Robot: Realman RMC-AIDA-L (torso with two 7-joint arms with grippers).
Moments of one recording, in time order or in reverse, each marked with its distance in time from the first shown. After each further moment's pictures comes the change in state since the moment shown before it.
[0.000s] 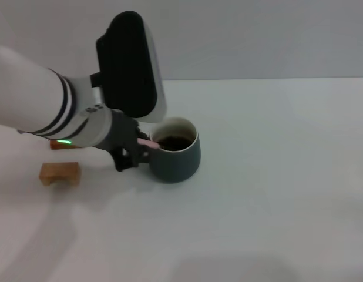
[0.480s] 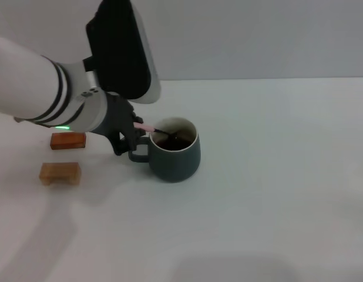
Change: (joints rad) left arm -0.027 -0.006 -0.032 0.042 0.020 0.056 -0.022; right arm 0.003 -0.001 0.000 0.000 0.001 0.010 0.000
